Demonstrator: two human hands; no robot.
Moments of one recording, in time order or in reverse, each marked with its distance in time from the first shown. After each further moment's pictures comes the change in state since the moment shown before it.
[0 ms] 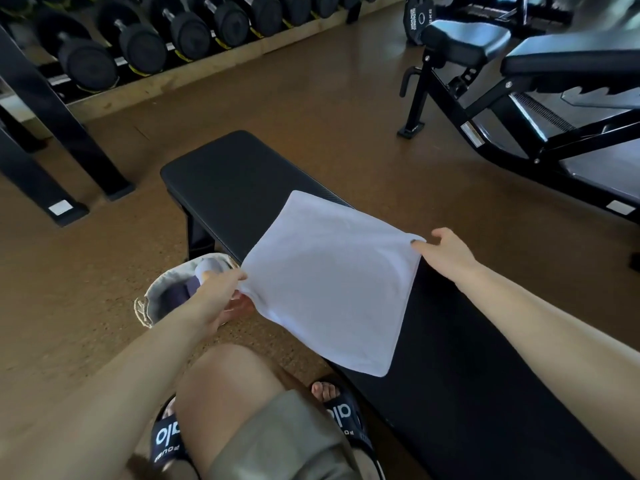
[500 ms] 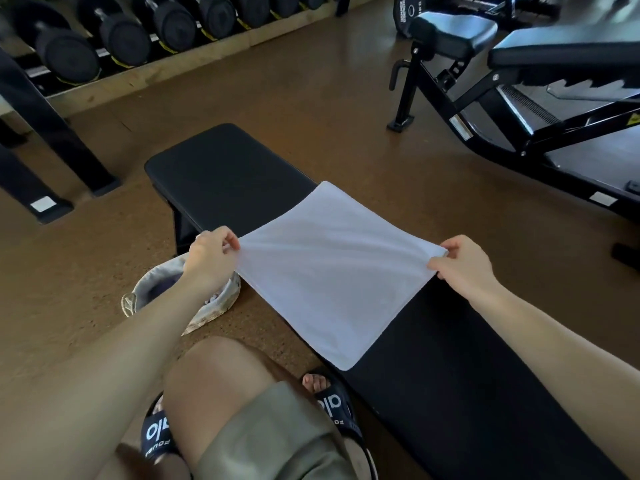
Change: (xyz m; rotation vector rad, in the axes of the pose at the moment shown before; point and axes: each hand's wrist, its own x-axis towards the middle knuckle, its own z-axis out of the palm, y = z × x) left_hand 0.032 0.022 0.003 0.798 0.186 0.615; right_hand -0.023 0.049 -0.022 0.108 0.087 -0.038
